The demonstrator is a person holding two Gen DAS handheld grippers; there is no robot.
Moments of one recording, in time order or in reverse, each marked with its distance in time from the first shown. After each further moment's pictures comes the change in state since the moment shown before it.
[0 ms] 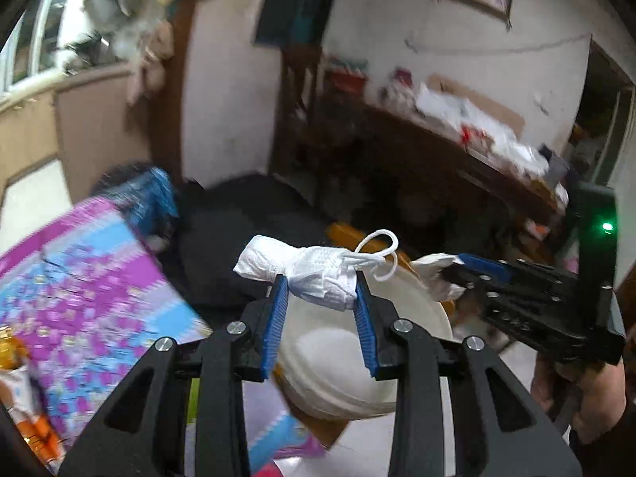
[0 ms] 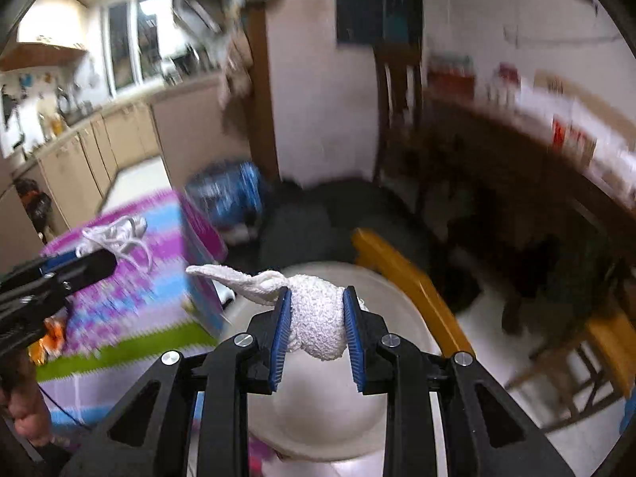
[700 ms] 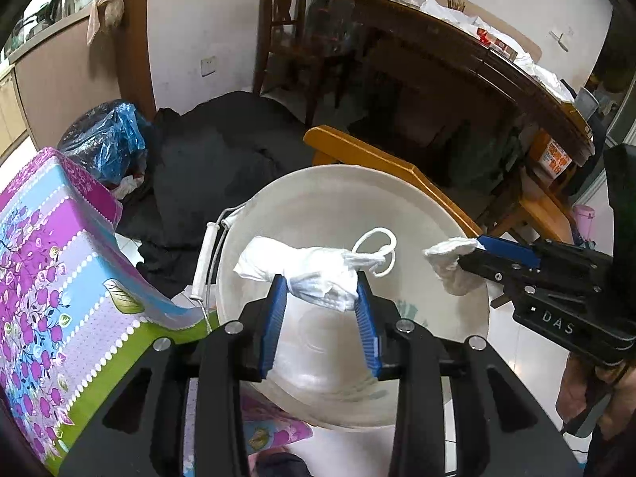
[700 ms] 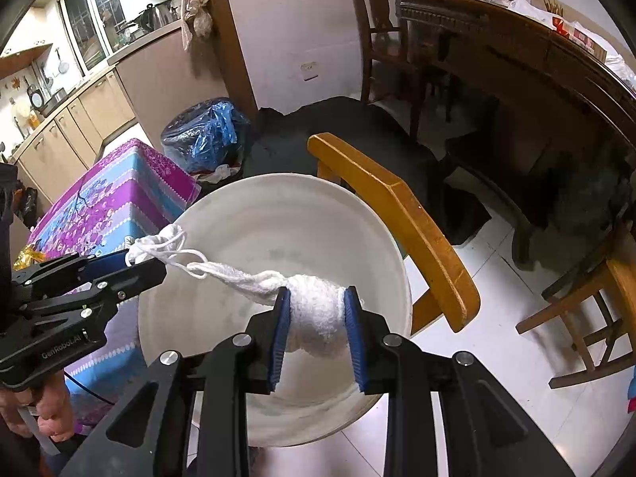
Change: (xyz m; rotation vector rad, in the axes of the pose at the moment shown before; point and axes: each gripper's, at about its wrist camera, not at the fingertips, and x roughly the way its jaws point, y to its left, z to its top) left arm 0.117 -0.032 -0.032 0.031 0.268 0.027; right arm 0.058 -0.007 -0.063 0.085 0.167 0.016
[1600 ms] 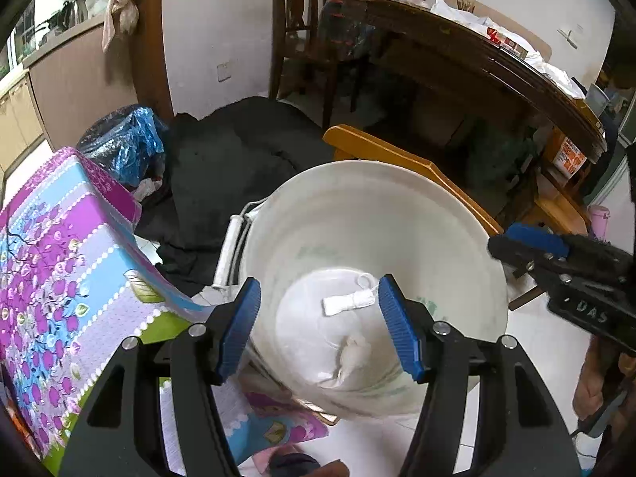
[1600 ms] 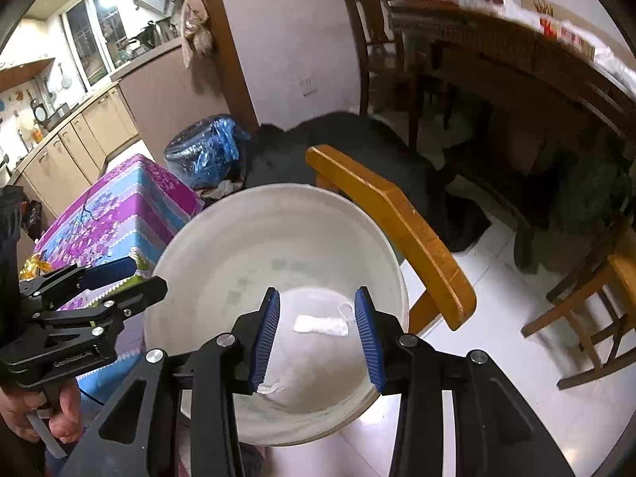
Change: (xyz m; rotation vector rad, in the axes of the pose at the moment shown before) left arm -0.013 0.003 -0.015 0.003 -0.033 0.075; right arm -0.025 0.019 -0.013 -0.006 -0.116 0.012
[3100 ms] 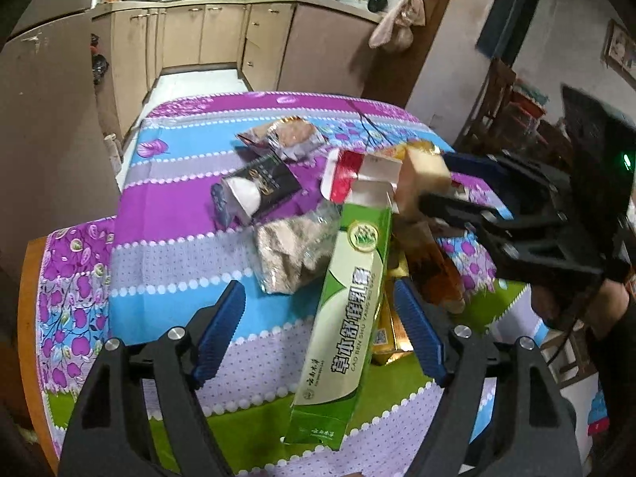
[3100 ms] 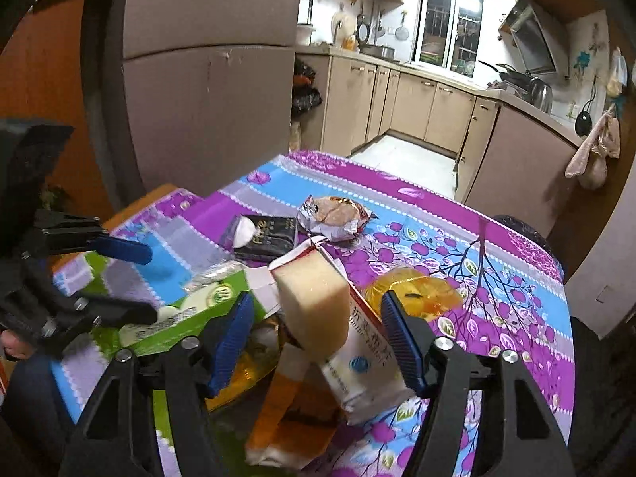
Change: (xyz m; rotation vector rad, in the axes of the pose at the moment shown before) left arm -0.238 0.367 -0.257 -0.498 -0.166 0.283; right arm 0.030 0.605 -0.069 -0.923 -0.107 0.649
